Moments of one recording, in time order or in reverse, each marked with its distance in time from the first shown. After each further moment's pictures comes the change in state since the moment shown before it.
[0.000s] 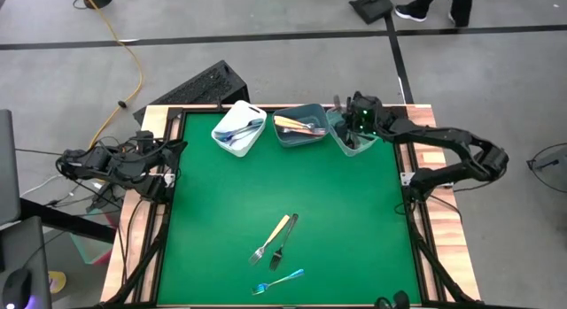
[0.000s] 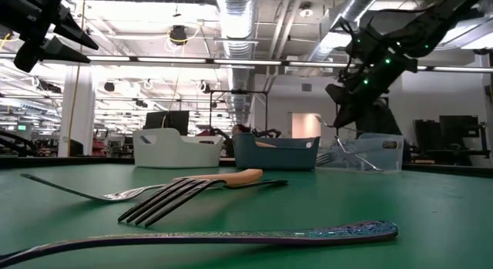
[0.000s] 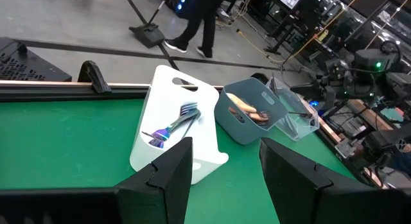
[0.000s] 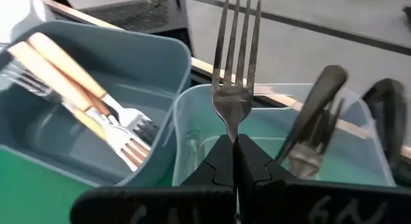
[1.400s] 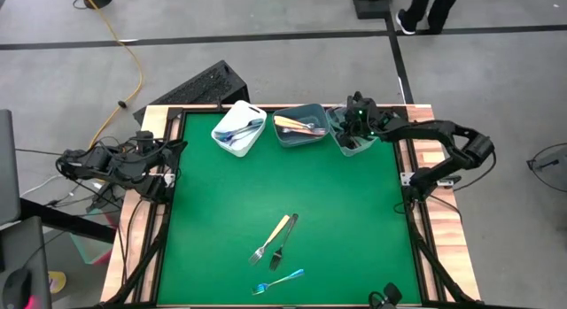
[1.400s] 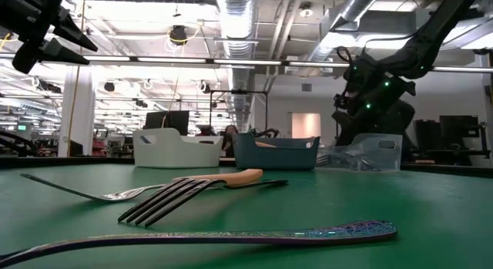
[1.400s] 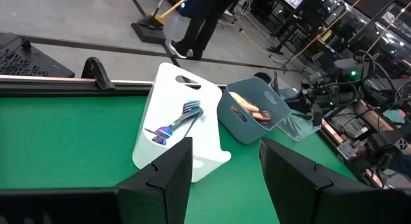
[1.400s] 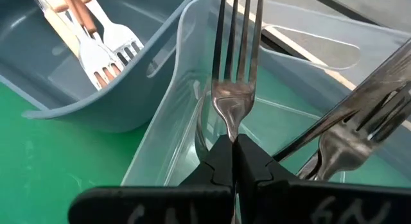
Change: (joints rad) left arm 0.000 0.000 0.000 -0.021 -0.002 -0.030; right arm -0.081 0.171 -0.041 0.090 -0.181 -0.266
